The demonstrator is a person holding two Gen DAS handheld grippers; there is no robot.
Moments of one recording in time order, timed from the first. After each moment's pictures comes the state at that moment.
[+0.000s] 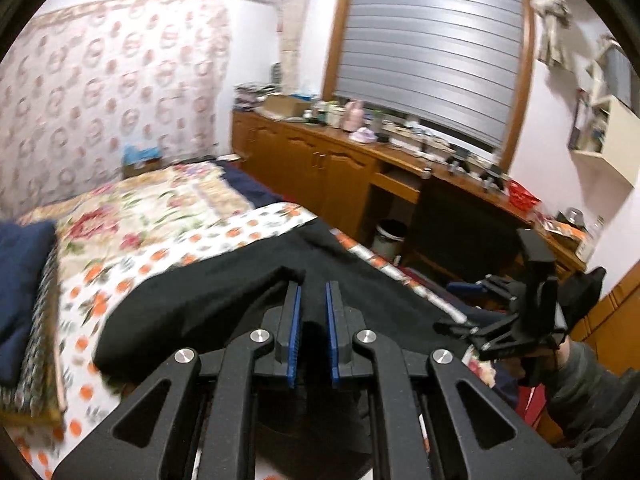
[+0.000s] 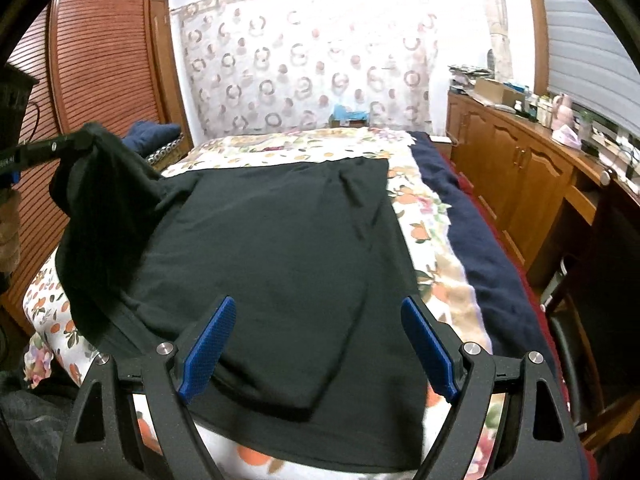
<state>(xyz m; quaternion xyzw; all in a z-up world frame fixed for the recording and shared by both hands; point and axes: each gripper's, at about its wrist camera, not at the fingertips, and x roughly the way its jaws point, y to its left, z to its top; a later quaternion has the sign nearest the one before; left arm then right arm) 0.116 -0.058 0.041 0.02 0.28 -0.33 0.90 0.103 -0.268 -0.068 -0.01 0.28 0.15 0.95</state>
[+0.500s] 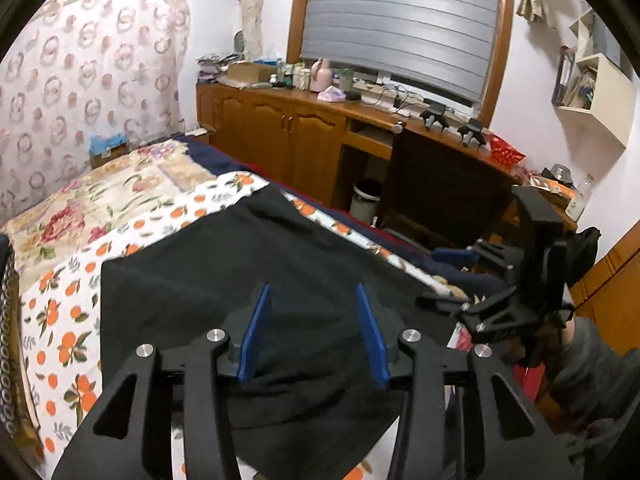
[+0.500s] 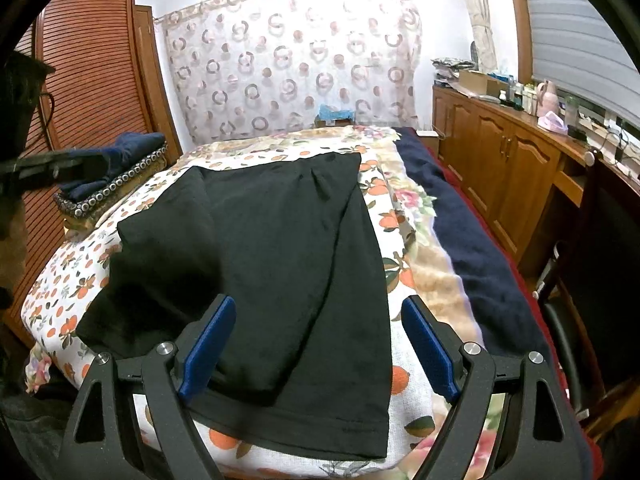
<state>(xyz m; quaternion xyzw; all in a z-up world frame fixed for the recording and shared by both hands) 0.122 -0.114 0.014 0.06 0.34 -0.35 0.87 0.090 -0.273 -0.069 0.01 0.28 0.14 0.95</state>
